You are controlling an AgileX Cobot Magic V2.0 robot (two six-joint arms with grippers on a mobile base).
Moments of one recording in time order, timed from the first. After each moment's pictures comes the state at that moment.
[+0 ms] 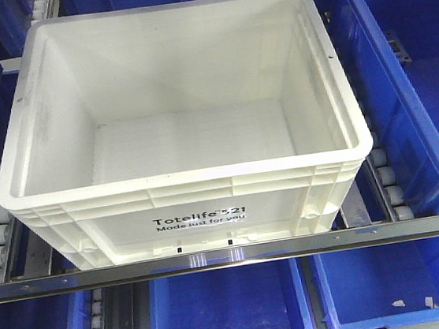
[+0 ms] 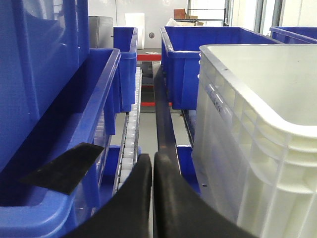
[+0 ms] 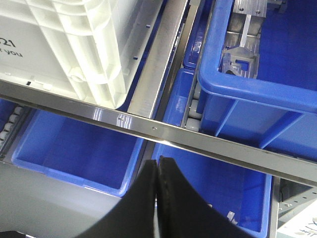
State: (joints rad) left arm 0.02 -0.01 0.03 -0.02 0.04 -0.02; right arm 0.40 0.25 -0.58 -0.14 1.09 0.06
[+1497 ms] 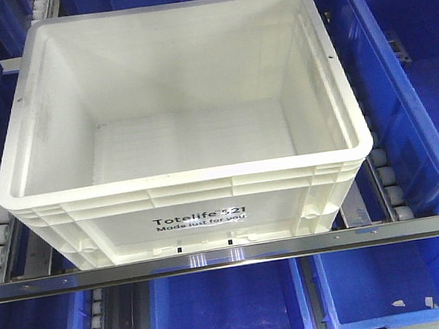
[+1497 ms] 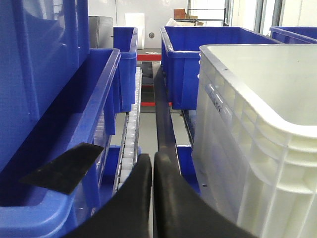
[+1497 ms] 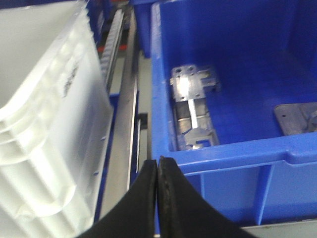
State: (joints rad) left arm 0.02 -0.01 0.03 -0.02 0.04 -0.02; right arm 0.03 0.06 -0.19 -0.07 0.41 0.17
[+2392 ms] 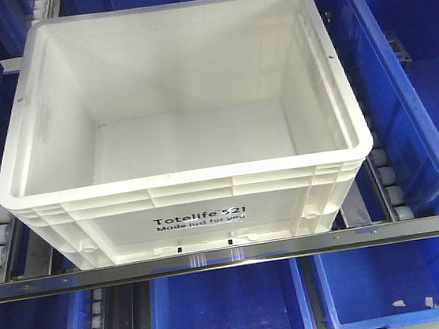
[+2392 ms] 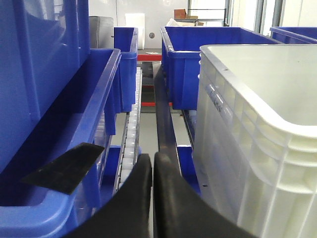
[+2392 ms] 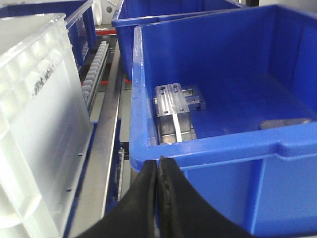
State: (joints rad) left arm 0.02 -0.01 0.03 -0.02 0.04 -0.02; right arm -0.02 -0.01 0.03 -0.08 0.14 0.12
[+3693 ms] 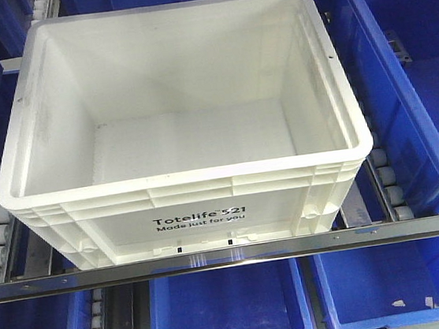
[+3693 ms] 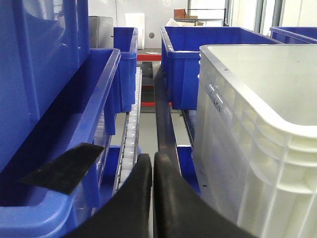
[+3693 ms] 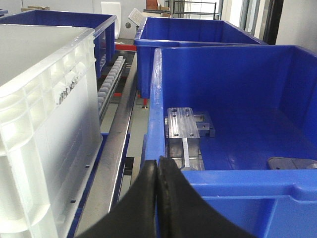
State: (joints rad) left arm 0.02 -0.01 0.03 -0.02 0.04 -0.02; right arm 0.03 -0.01 0.03 -0.07 0.07 0.01
